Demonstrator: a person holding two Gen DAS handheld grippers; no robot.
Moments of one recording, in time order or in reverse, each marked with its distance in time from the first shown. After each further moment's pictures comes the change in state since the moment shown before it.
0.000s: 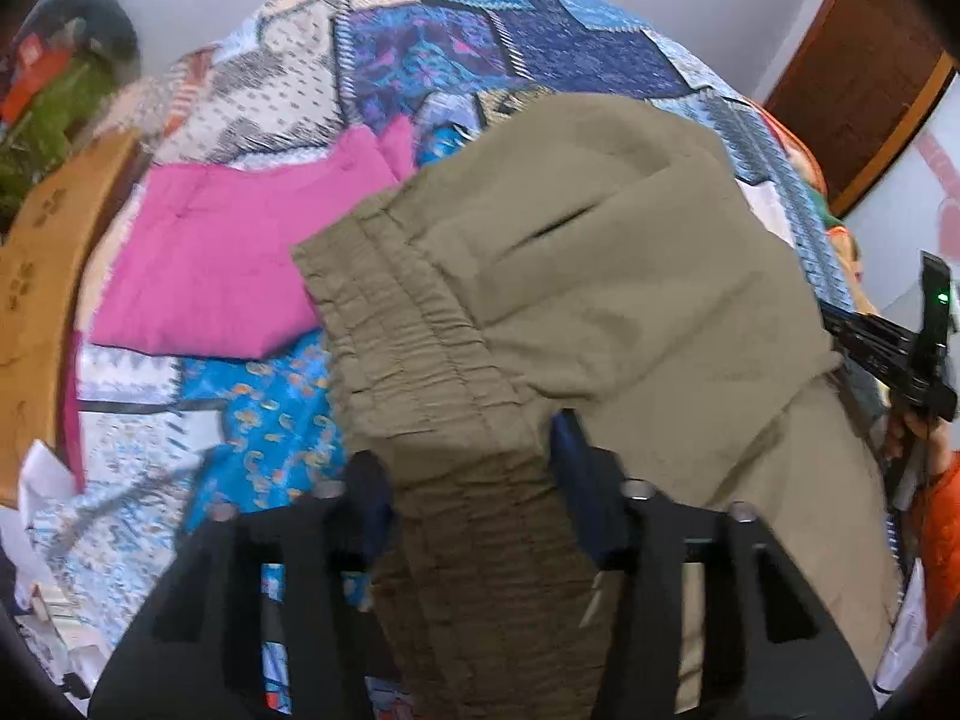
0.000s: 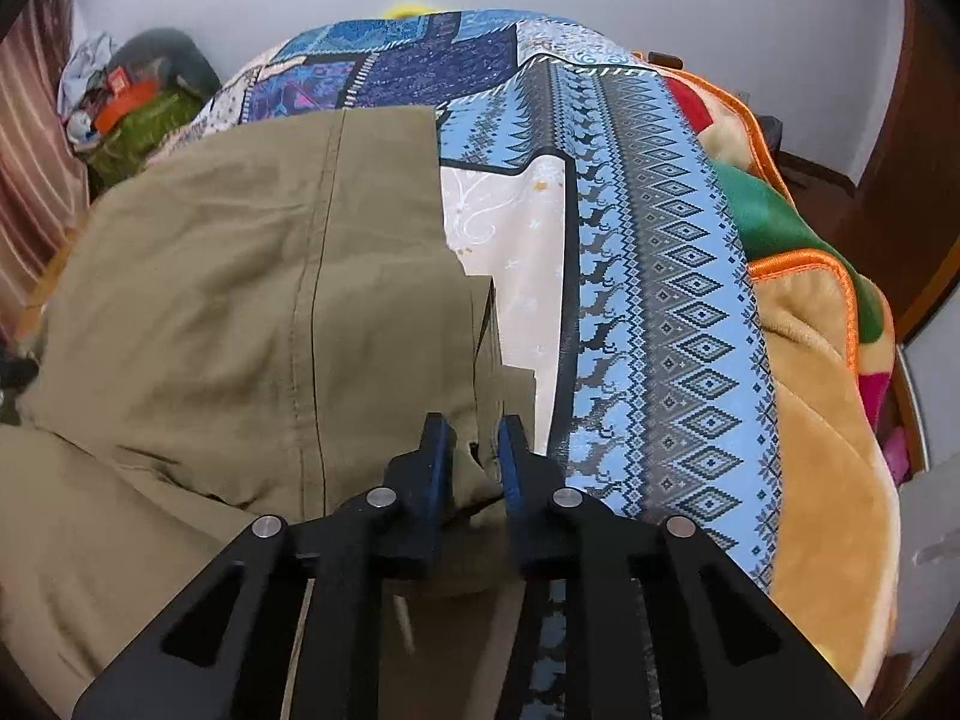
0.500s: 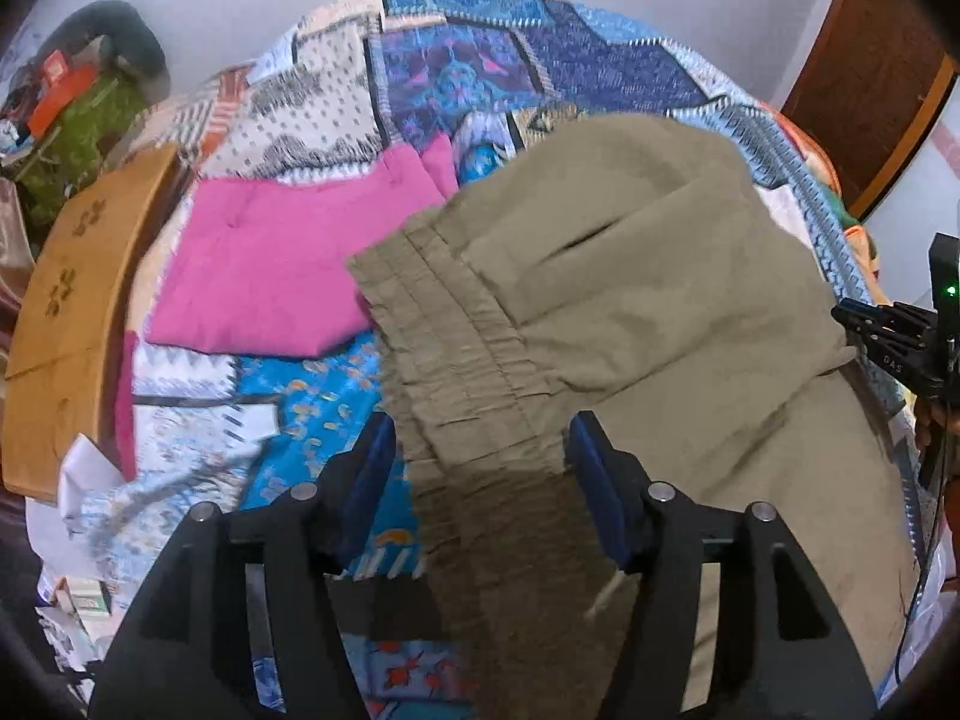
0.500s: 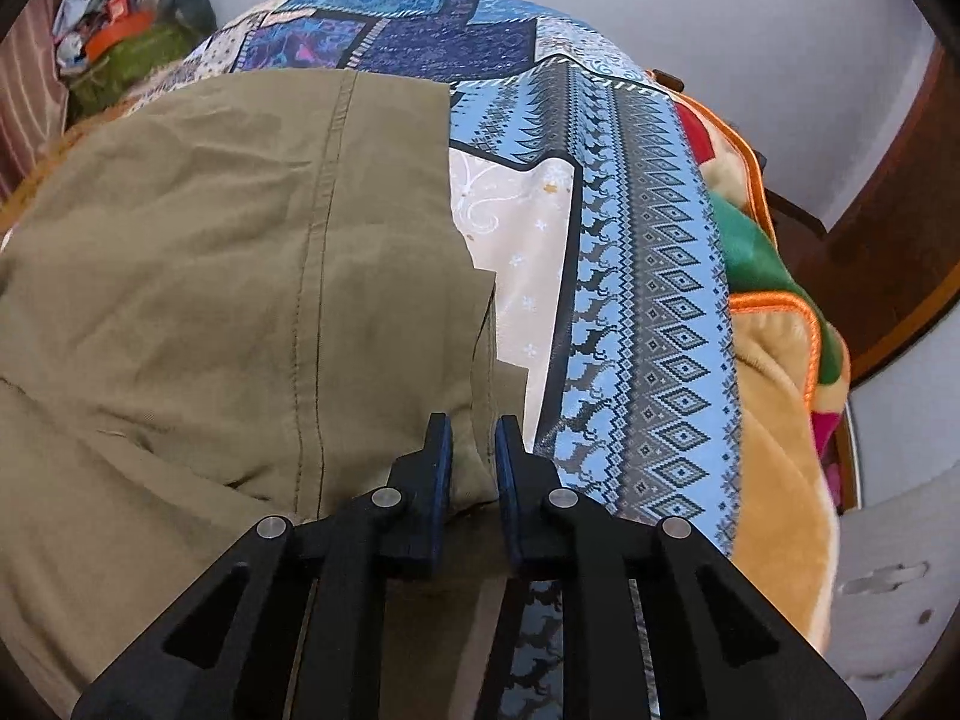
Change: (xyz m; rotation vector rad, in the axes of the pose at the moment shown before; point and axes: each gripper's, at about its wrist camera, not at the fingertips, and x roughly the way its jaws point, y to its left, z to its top) left arm -0.028 0.011 -0.004 0.015 -0.040 0.075; right arm -0.004 0.018 0.001 -0.135 0.063 -0.142
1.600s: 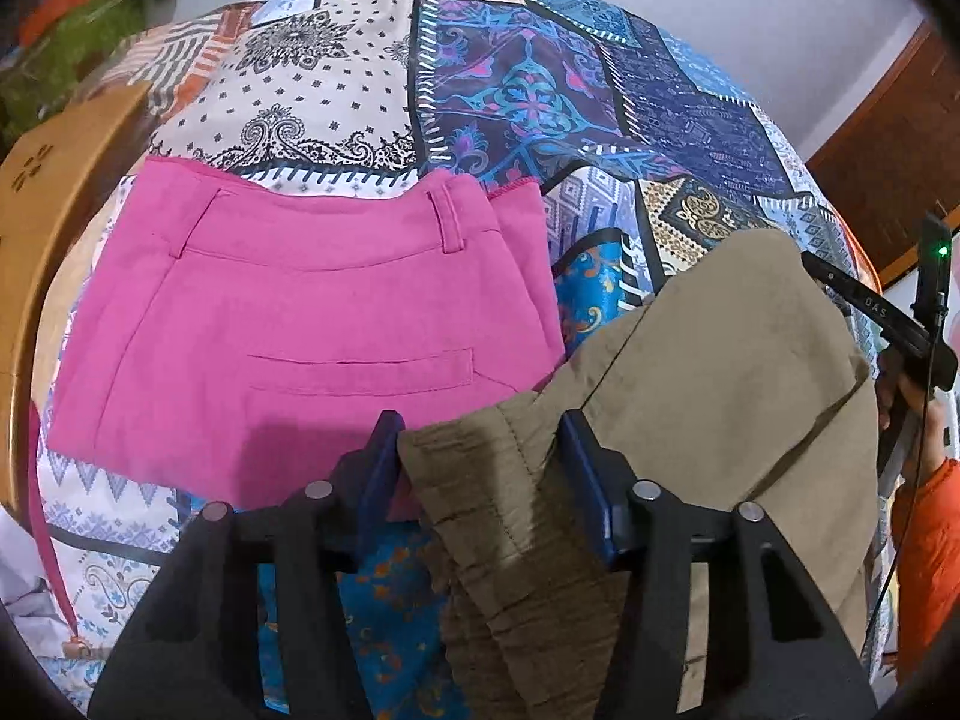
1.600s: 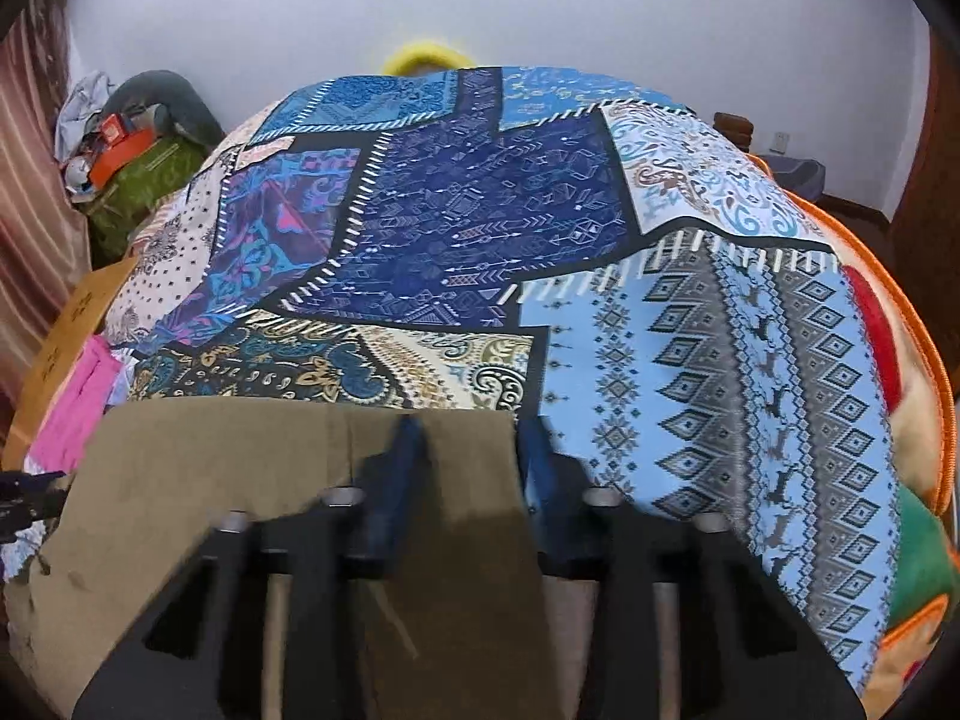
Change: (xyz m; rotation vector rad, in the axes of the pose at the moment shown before) left arm 0.101 0.062 0.073 -0.176 0.038 -0.127; right arm 0.074 -0.007 0.149 0.155 -0.159 0.190
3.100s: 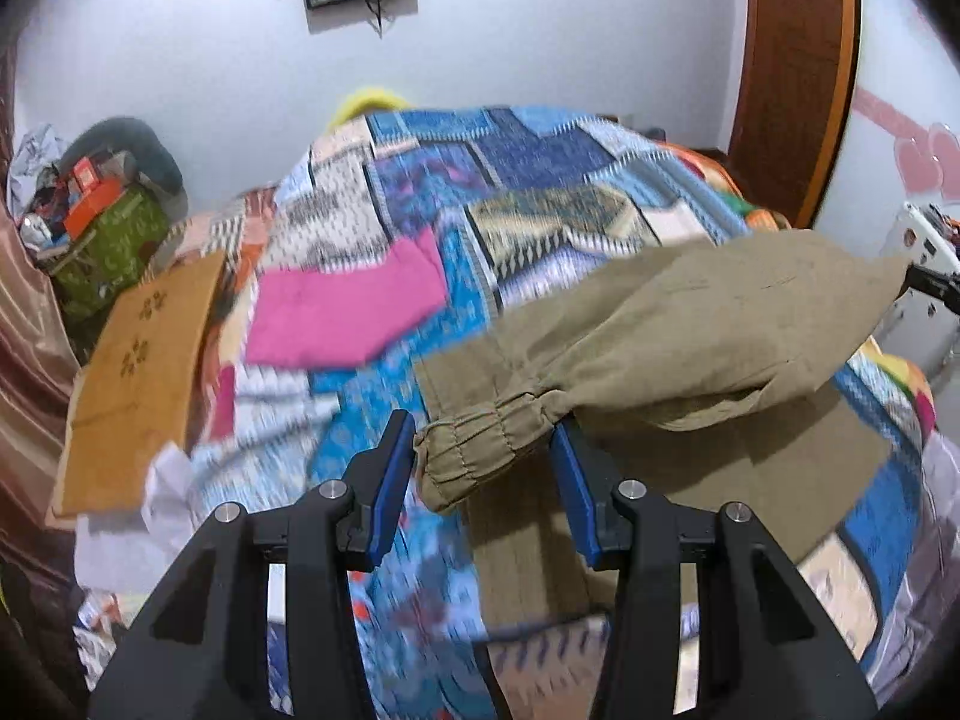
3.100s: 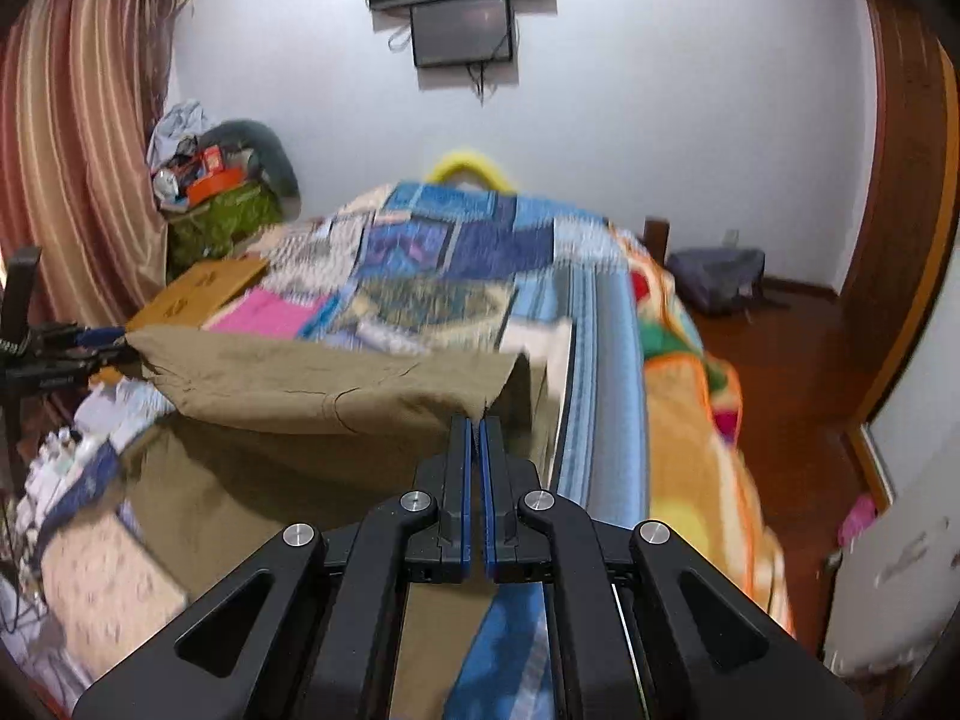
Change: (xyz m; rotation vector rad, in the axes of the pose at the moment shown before) left arm -0.210 -0.081 -0.202 0.337 -0.259 0.126; right arm -0.301 0.041 -0.182 -0.092 -0.219 -0.009
